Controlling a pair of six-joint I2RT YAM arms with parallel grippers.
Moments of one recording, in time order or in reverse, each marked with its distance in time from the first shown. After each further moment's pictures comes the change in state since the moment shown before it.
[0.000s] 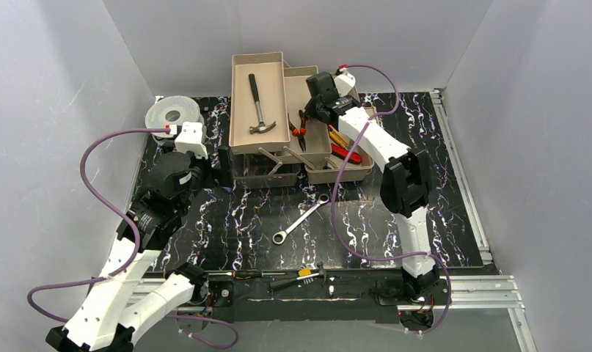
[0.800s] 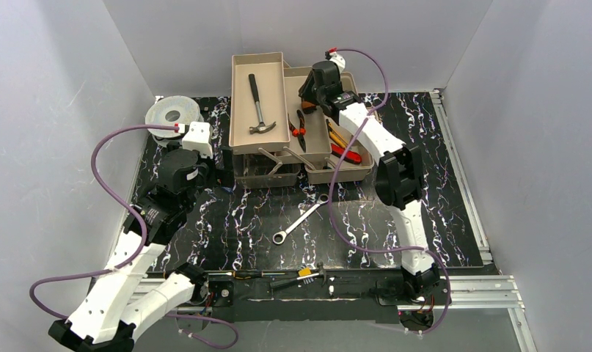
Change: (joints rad) left arm 0.000 0.036 -0.017 -0.004 -0.028 0.040; right arm -0.049 0.138 0.156 0.269 -0.263 -0.246
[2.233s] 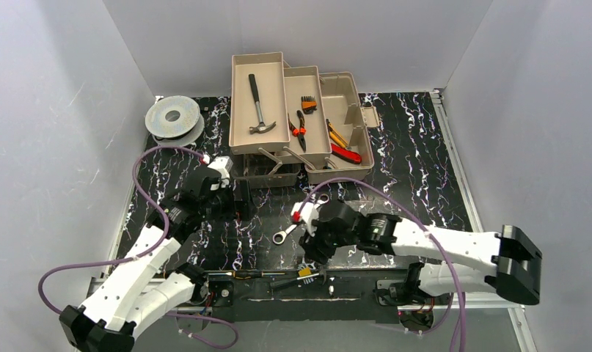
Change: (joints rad) left arm -0.001 0.009 -0.241 -0.162 0.397 -0.360; right arm 0.676 -1.164 -1.474 -0.038 -0.333 -0.662
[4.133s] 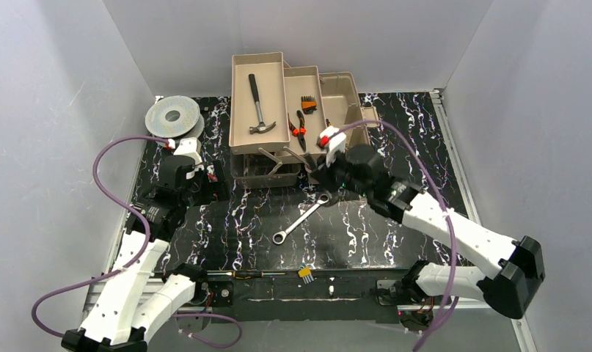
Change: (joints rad) left arm 0.182 -0.016 0.173 -0.064 -0.207 0.111; right arm -0.305 0.002 0.223 0.145 0.153 -0.039
